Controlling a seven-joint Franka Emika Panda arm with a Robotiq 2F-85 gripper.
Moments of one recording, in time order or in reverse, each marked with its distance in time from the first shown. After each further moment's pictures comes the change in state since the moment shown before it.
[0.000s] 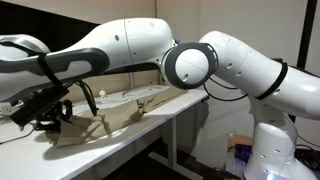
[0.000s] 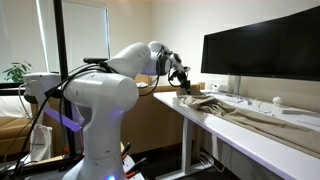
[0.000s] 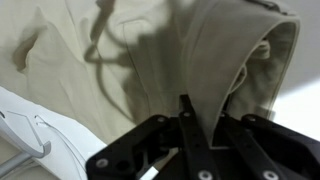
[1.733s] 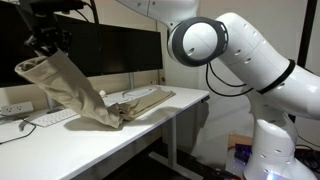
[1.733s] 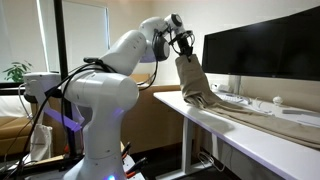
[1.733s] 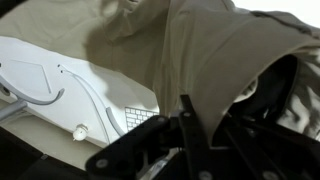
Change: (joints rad) arm 0.023 -0.199 -0.151 0.289 0.199 -0.218 -0.423
